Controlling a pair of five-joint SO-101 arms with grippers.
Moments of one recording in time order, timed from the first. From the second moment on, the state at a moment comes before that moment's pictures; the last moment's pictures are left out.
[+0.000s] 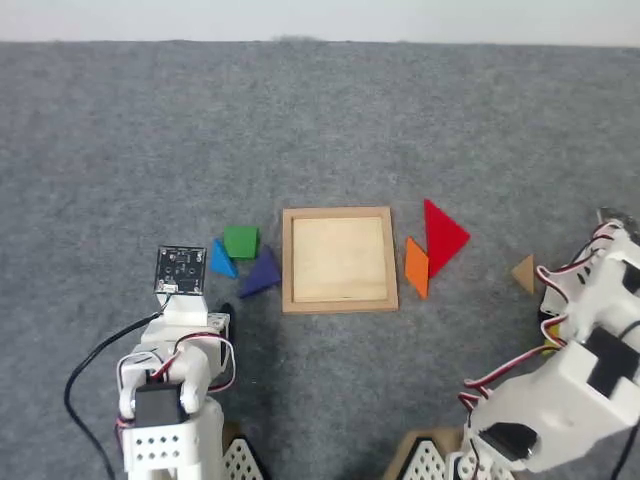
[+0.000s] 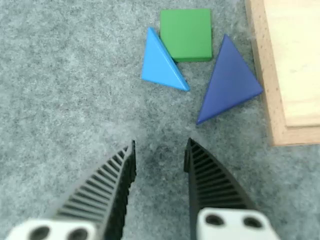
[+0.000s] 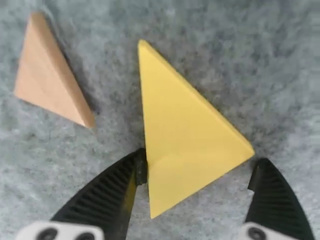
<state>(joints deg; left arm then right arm) -11.5 -103.1 97.1 72.0 -1.8 35.2 12.5 24.0 65.9 16.6</state>
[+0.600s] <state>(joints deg) -11.5 -103.1 97.1 72.0 -1.8 35.2 14.2 20.7 66.5 25.2</state>
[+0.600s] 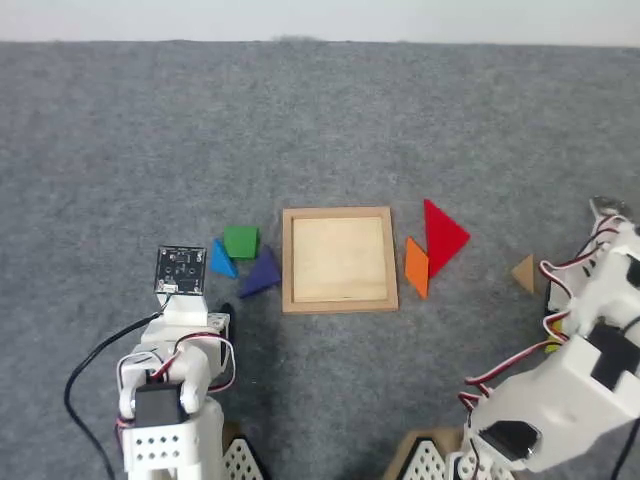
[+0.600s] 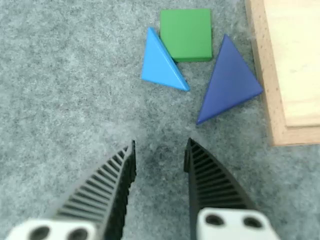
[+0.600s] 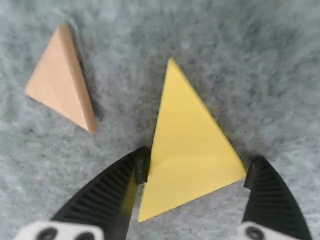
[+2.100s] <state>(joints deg) -11.5 -103.1 97.1 72.0 -1.8 8.4 -4.8 18.7 79.6 15.3</state>
